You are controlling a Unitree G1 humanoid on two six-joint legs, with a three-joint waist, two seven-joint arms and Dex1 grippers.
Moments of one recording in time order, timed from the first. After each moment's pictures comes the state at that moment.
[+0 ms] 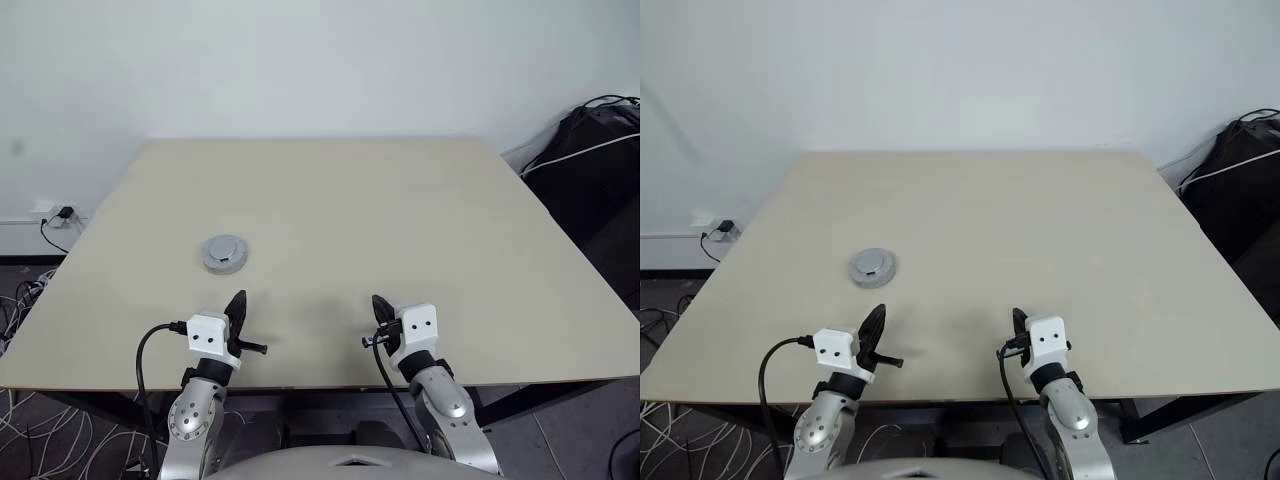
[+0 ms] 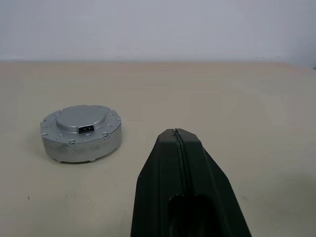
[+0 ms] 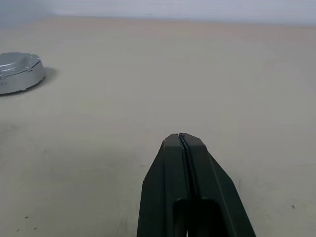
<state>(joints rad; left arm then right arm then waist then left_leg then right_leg) 0.35 0.05 -0.08 0.02 -0.09 -0.39 -0.22 0.34 -0.10 0.15 -0.17 0.04 -0.01 0.18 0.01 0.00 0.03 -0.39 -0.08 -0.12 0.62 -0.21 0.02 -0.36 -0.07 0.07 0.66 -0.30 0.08</state>
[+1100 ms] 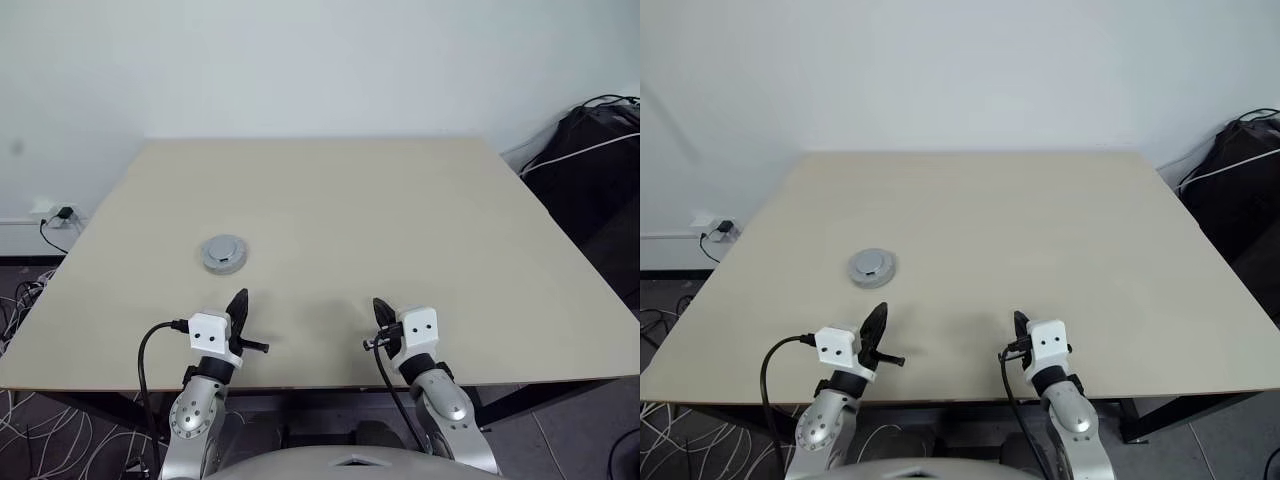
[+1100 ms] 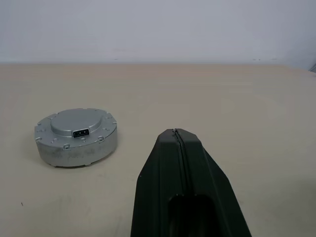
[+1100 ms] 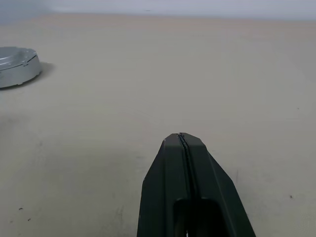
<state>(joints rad) 0.34 0.04 -0.09 0.02 -0.09 -0.39 -0.23 0.34 -0.10 0.14 -0.12 0.04 -0.06 0.20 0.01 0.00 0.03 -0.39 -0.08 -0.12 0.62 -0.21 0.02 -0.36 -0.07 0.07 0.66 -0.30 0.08</state>
